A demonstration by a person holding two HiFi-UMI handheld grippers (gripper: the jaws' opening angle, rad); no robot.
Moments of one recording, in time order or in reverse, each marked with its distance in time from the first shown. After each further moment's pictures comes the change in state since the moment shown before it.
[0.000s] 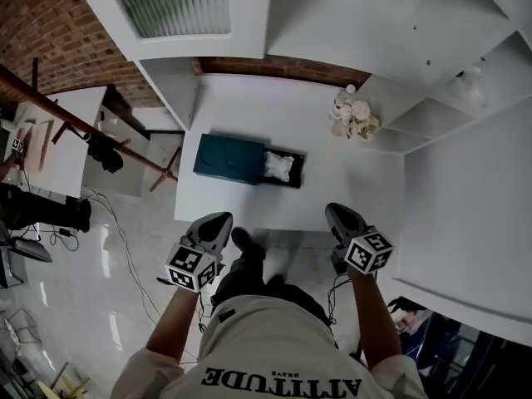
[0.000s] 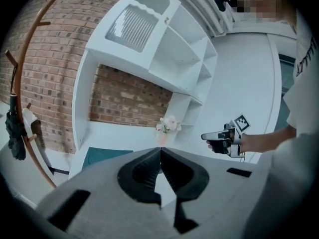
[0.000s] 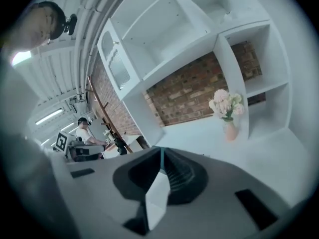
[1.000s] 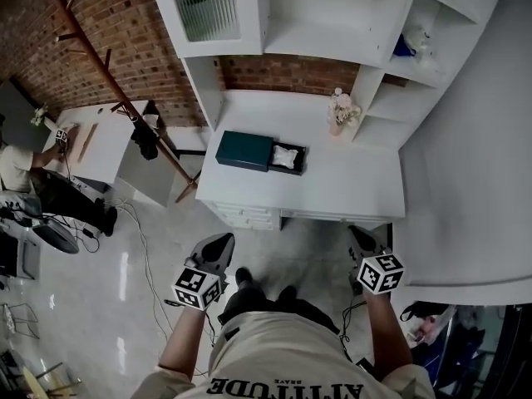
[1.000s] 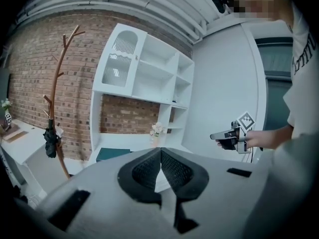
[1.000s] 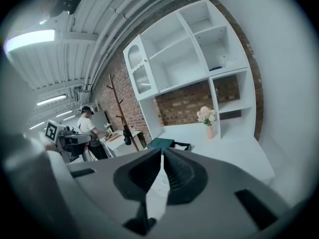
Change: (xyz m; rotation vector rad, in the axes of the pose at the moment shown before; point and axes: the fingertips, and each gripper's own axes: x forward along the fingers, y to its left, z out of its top) left arm -0.165 -0.164 -0.055 0.135 -0.125 0.129; right arm -0.219 0.046 -0.079 -0.141 -0.064 -0.074
